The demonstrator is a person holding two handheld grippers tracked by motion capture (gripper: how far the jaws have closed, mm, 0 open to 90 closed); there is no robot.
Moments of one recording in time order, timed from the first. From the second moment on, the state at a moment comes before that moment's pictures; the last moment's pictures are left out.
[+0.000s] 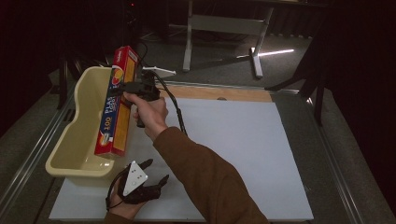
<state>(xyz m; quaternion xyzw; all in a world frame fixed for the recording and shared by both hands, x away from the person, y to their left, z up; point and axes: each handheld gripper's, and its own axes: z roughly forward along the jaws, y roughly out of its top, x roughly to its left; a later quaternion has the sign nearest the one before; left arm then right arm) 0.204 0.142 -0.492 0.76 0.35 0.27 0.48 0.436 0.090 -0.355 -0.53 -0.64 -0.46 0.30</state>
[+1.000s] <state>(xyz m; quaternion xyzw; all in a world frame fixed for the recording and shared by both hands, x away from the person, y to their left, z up) 0.199 0.147 -0.490 0.75 0.35 0.28 0.48 0.427 0.123 -0.383 -0.55 -0.63 -0.44 0.31</state>
